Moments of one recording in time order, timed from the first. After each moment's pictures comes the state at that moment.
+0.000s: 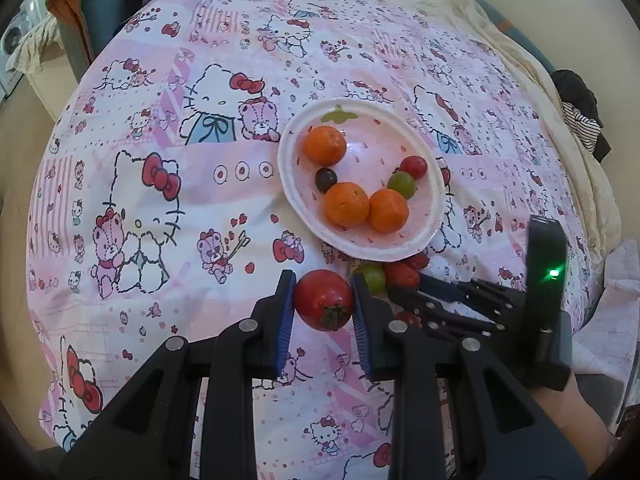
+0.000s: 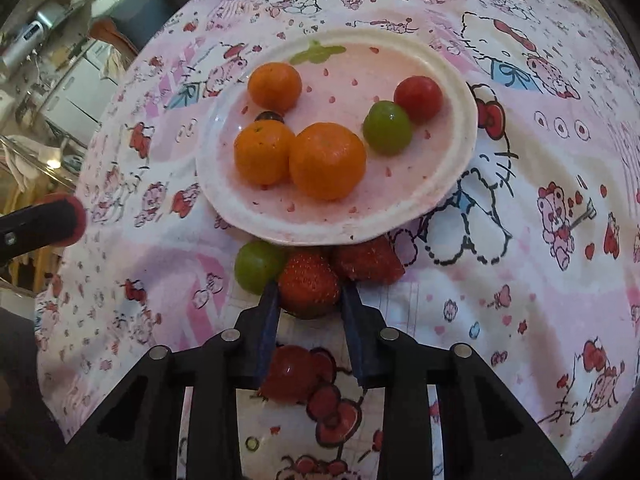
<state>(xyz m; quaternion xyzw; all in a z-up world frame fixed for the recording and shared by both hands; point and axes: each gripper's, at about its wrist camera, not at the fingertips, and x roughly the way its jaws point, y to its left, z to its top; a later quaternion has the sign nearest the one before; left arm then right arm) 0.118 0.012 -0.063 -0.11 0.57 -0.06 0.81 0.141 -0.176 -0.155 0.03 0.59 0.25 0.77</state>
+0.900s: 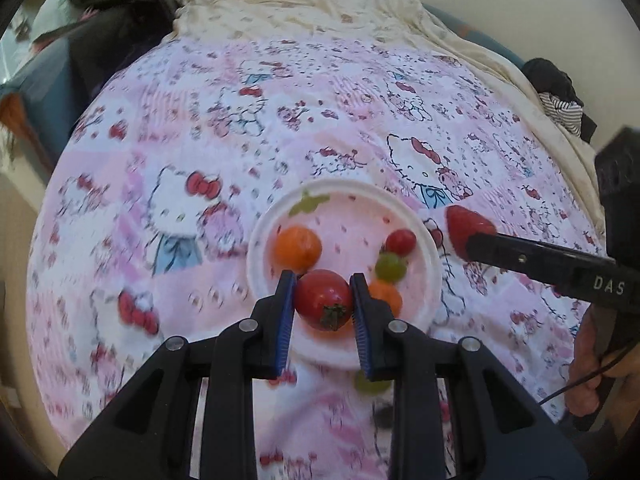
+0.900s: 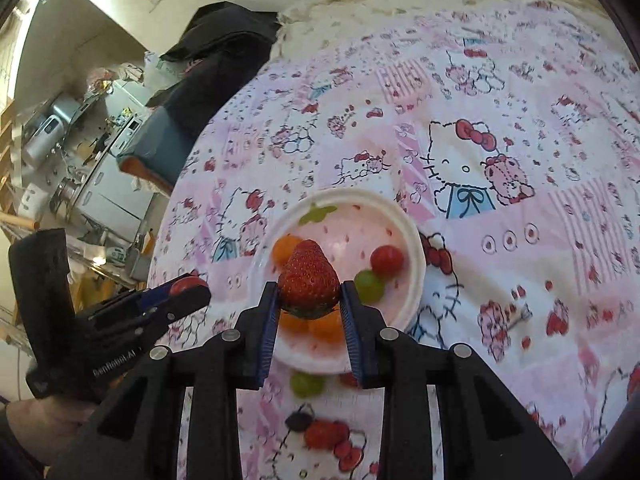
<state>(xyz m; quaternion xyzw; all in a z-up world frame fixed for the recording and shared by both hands) 0.190 -0.015 -0.059 -0.03 0.49 -0.11 0.86 0.212 -0.229 -0.069 0.17 0.51 0.25 0.81</state>
